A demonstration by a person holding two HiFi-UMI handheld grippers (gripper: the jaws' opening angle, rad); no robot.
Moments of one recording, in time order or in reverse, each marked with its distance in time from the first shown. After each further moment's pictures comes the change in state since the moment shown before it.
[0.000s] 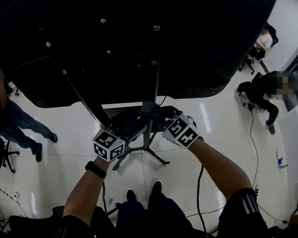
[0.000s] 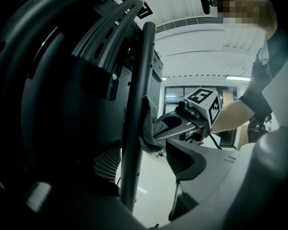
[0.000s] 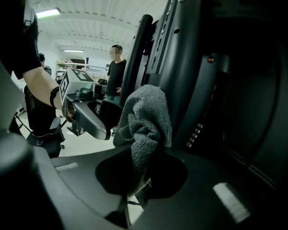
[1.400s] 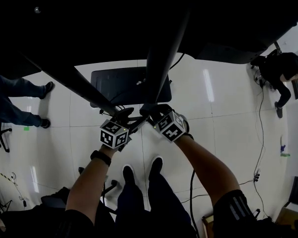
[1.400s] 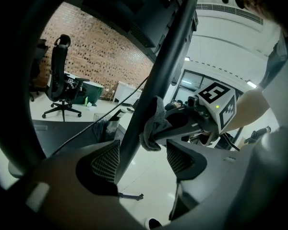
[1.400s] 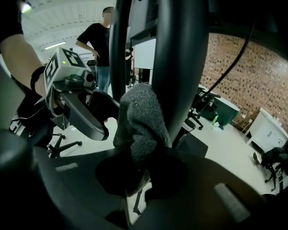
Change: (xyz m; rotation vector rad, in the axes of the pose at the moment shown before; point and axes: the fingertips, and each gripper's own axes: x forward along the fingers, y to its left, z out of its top) left arm 0.037 0.051 -0.321 -0.291 0.288 0.046; right arm 0.173 0.083 -0.269 0.176 0.257 0.037
